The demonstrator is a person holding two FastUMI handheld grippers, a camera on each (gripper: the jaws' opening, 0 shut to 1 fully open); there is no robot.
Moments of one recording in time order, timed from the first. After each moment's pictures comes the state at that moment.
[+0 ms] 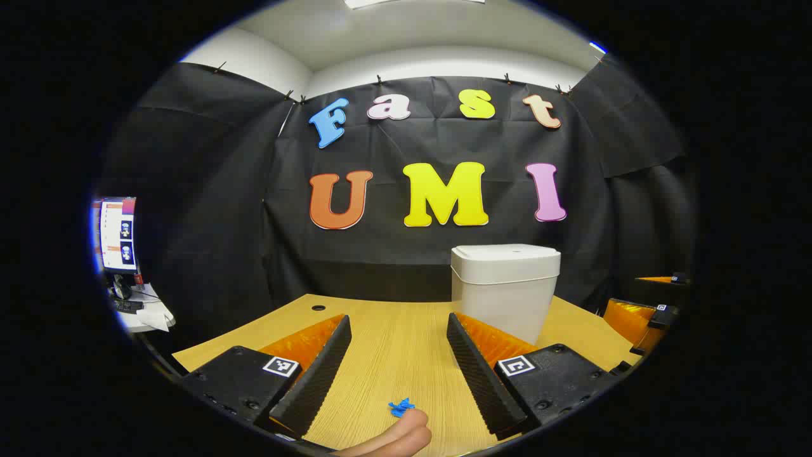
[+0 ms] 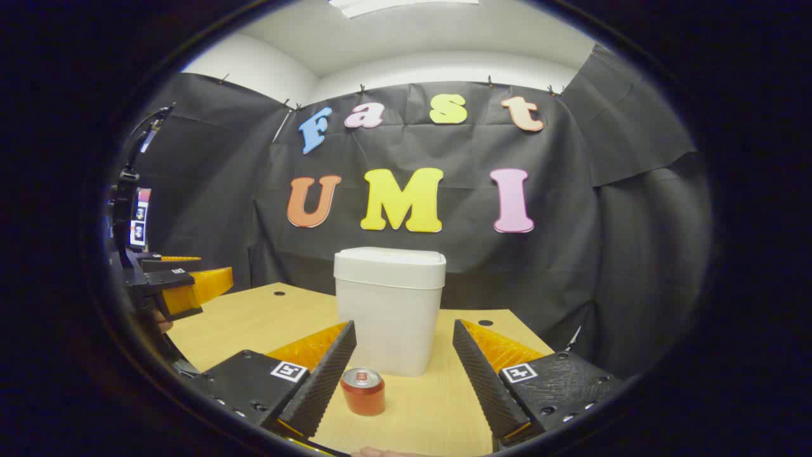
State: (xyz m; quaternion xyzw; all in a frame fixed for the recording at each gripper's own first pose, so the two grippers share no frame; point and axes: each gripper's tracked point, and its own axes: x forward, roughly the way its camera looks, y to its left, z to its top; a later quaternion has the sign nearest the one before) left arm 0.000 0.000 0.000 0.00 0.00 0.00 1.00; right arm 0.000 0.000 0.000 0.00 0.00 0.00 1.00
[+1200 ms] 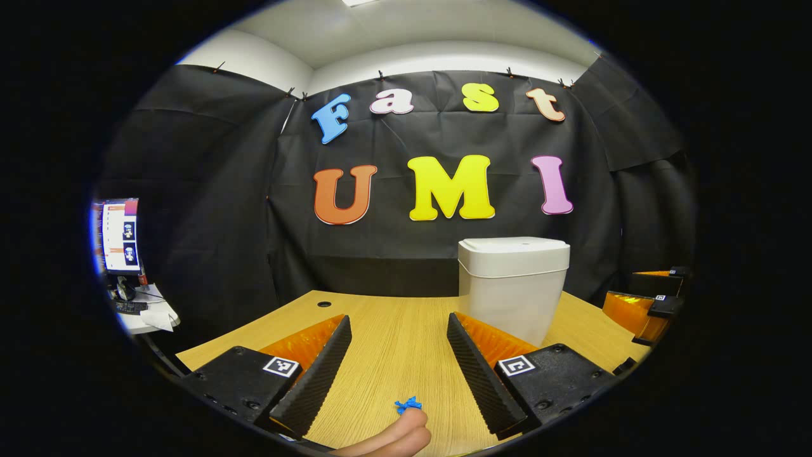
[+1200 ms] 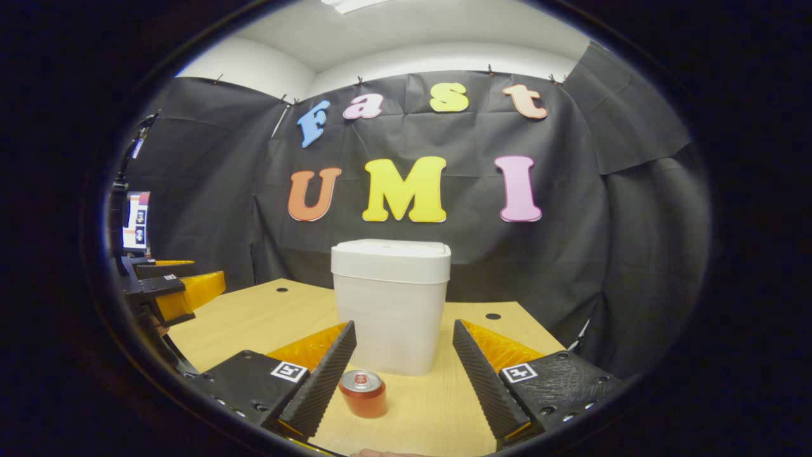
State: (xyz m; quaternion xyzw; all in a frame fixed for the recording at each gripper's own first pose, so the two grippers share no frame) left arm 0.003 0.012 -0.006 0.00 0.01 0.02 1.00; right arm 0.026 -0.002 0.005 0.00 0.02 0.01 1.00
